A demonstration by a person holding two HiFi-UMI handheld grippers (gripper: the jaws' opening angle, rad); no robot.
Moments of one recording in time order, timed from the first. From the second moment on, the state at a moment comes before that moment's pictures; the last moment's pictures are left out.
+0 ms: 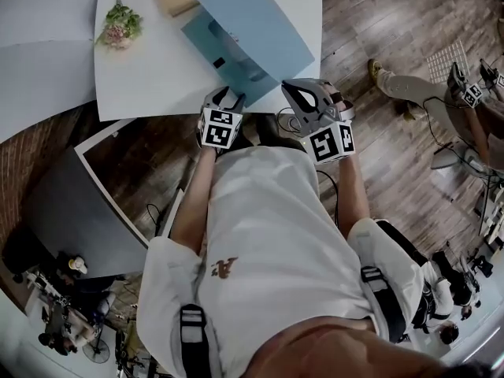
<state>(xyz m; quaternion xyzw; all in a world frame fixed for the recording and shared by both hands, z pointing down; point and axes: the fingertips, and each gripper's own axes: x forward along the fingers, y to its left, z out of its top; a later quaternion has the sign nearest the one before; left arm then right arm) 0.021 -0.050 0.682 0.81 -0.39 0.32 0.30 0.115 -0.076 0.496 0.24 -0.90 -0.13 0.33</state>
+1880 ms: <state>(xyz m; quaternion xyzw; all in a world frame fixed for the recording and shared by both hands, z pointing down) 0.022 -0.053 0.683 0.80 -0.38 0.34 0.31 0.227 -0.149 0.478 0.43 -0.84 -0.09 0.32</state>
